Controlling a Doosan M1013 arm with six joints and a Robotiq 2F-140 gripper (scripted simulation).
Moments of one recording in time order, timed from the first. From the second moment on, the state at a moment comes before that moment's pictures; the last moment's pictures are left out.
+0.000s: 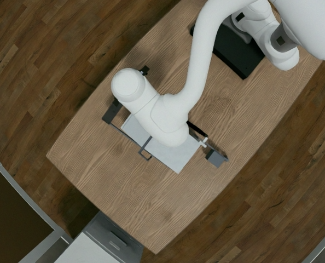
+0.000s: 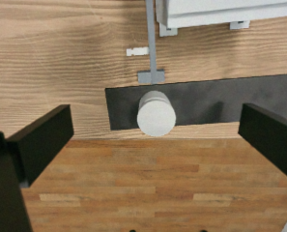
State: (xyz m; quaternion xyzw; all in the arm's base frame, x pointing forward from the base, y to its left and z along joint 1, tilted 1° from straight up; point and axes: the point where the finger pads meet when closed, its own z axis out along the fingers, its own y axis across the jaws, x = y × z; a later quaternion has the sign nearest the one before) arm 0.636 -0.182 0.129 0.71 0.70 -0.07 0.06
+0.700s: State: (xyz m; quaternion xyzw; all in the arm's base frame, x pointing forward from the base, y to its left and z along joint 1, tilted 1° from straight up) arm 0.636 -0.182 0.118 0.71 0.70 -0.07 0.06
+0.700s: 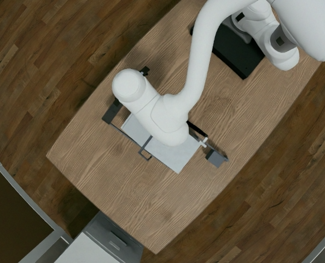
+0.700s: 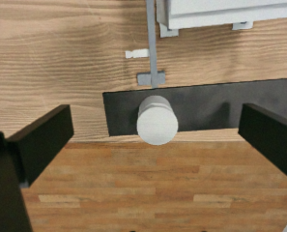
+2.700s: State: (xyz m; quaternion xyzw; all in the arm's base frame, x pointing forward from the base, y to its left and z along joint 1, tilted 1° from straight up) arm 0.636 -0.182 0.118 0.71 0.70 -0.07 0.06
